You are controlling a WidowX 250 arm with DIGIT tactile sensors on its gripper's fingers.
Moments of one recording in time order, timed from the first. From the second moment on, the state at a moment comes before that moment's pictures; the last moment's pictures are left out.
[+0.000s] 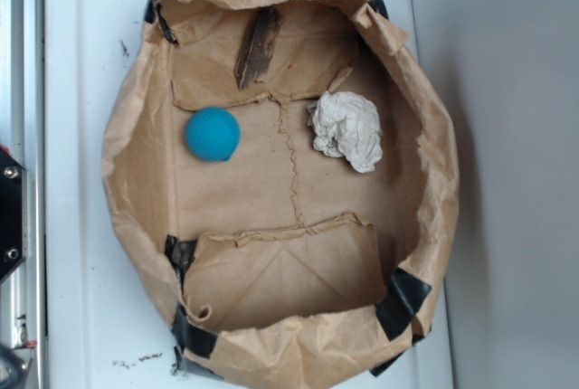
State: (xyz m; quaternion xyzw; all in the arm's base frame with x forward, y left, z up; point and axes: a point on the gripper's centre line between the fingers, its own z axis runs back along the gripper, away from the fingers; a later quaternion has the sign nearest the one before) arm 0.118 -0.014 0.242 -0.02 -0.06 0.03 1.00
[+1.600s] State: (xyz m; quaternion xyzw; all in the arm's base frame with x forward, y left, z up) arm 0.283 0.118 0.253 -0.14 -0.06 -0.09 0.98
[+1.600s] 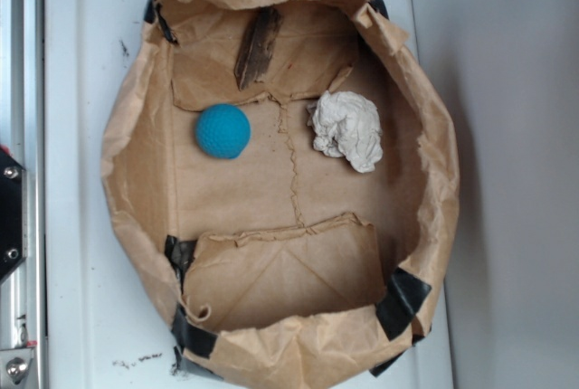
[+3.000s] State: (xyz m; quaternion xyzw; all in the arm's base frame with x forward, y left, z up) arm 0.308 0.090 0.097 -0.06 -0.04 -0.16 0.98
